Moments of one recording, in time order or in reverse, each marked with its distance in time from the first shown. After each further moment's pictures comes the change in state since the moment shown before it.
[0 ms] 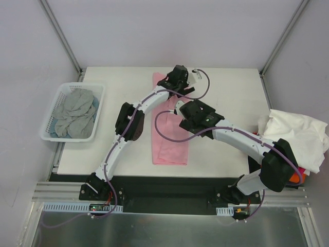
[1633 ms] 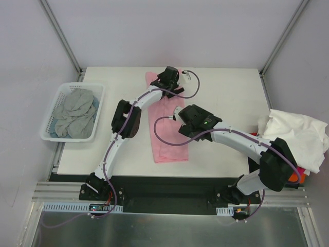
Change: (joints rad) left arm 0.068 0.008 -0.111 0.056 -0.052 0.056; right arm 0.013 0.005 -0.048 -0.014 -0.065 0.015
